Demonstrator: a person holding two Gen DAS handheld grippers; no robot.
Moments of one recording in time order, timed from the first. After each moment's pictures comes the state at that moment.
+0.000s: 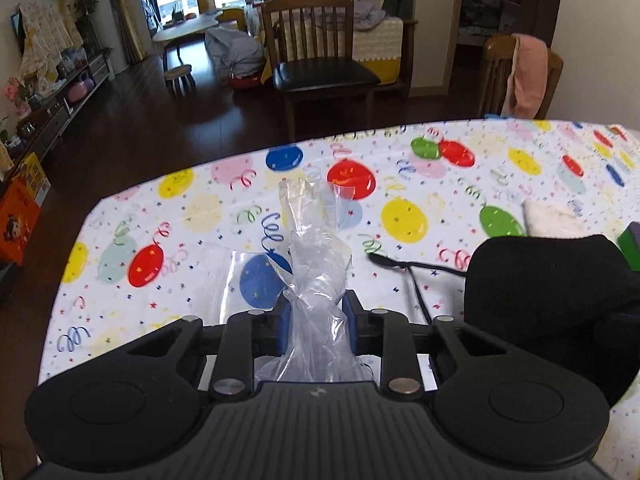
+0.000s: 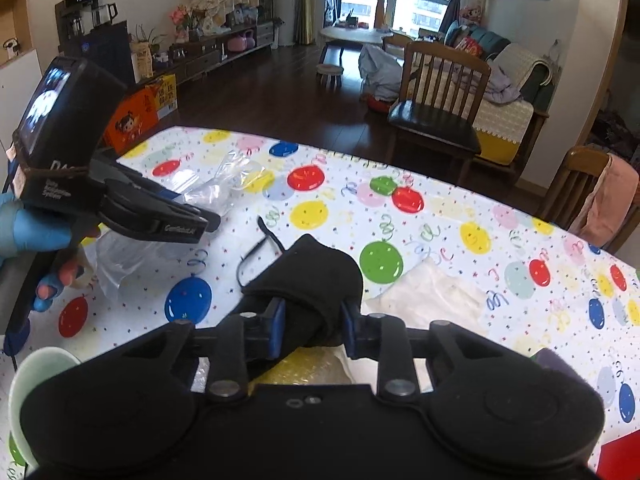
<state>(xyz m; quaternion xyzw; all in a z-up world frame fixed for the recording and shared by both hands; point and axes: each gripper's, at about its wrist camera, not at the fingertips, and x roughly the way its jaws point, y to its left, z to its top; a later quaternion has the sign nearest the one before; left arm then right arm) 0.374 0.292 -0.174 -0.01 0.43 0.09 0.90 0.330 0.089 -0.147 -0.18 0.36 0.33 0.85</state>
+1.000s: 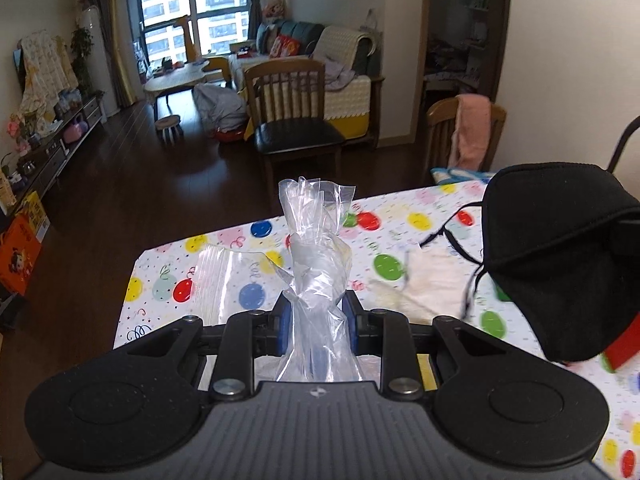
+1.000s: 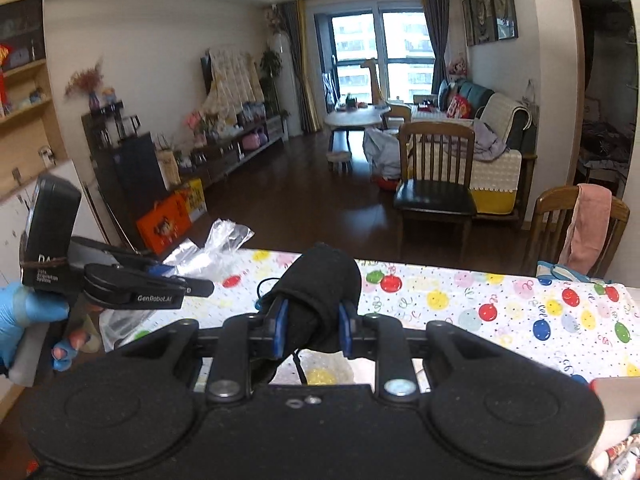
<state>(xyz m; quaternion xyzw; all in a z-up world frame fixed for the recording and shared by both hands) 0.252 0.228 -0.011 -0.01 0.37 0.05 0.93 0.257 -0.021 0.005 -0.05 0.28 0.37 0.88</state>
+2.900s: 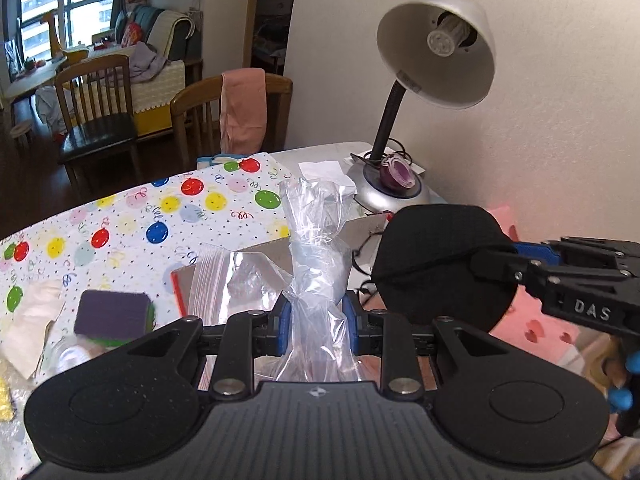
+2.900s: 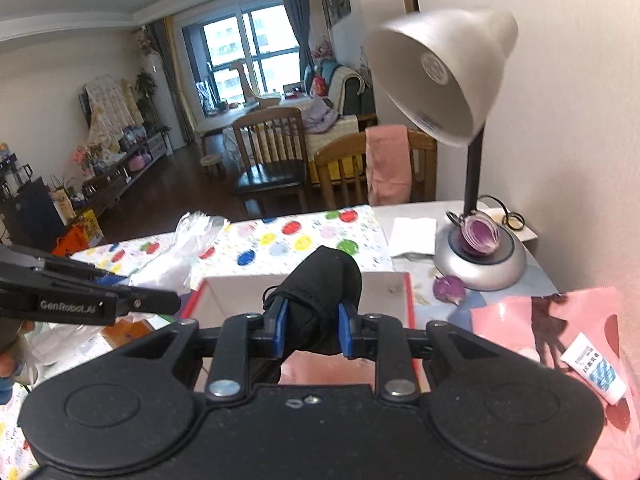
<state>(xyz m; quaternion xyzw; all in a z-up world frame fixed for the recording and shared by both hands) 0.353 -0.238 -0.016 -0.03 0.40 -0.12 0.91 0.324 -0.448 -0.028 0.01 0.31 0.22 0.92</state>
